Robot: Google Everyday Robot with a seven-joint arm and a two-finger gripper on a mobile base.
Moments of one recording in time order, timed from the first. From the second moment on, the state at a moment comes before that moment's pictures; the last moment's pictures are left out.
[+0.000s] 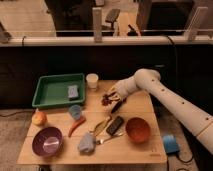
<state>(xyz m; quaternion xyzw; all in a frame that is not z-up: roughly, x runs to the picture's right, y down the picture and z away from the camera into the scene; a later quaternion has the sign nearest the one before) 0.041 0.026 0.796 -0.11 -0.35 -0.13 0.92</state>
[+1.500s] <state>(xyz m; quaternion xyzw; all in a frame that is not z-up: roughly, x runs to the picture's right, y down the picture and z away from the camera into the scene) 0.129 0.081 0.728 -0.22 -0.33 -0.19 0.90</state>
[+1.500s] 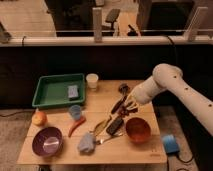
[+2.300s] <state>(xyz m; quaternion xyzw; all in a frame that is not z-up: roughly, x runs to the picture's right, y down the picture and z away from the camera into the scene) 0.163 0.109 0.713 -0.27 -0.35 -0.22 0.87</state>
